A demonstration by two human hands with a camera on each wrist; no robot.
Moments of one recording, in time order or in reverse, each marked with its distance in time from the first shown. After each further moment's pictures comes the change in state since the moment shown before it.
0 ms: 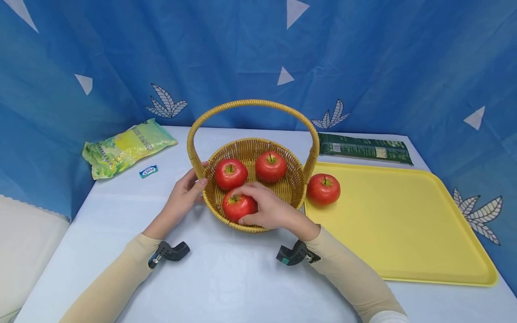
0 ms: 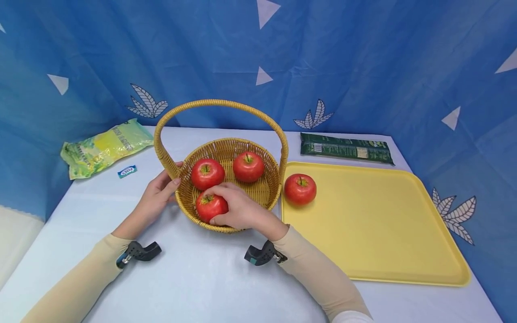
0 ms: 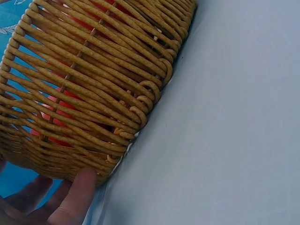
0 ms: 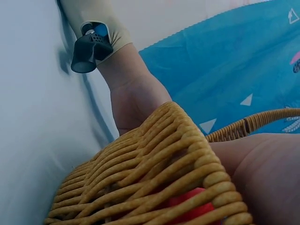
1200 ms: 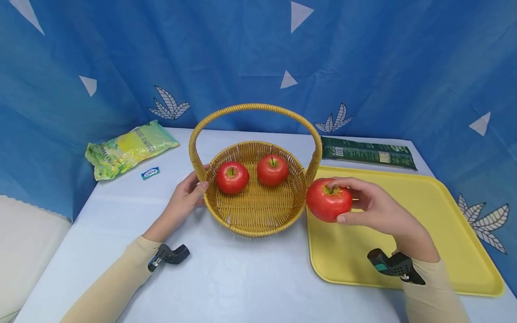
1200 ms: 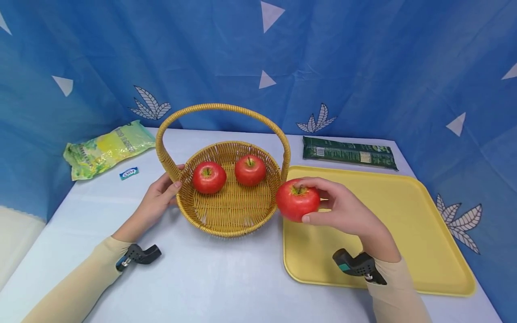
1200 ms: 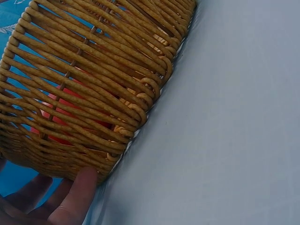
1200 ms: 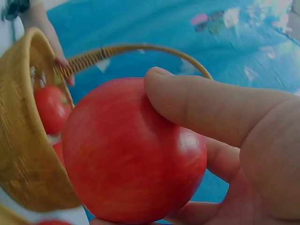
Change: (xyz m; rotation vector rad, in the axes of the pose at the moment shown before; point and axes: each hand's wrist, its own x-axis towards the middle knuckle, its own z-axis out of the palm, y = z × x) left_hand 0.000 -0.001 -0.001 0.028 -0.003 -0.012; right_hand -0.131 0.059 -0.123 0.272 0.160 -0.086
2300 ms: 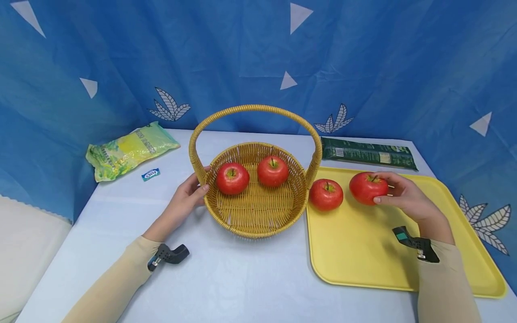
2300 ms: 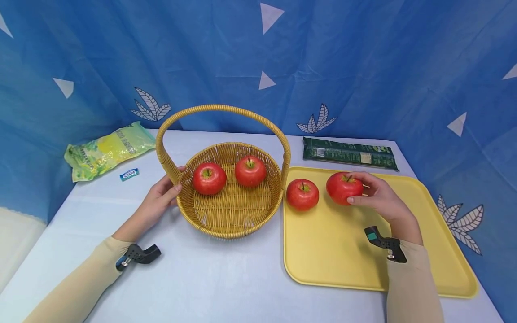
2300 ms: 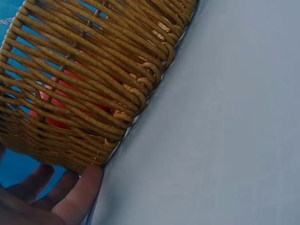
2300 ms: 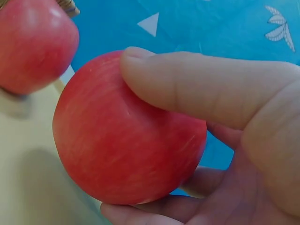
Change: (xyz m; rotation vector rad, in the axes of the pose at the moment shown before) left_hand 0.002 -0.004 -0.002 -0.083 -0.047 0.023; right_hand -0.035 0.110 -0.079 -0.020 0.216 0.234
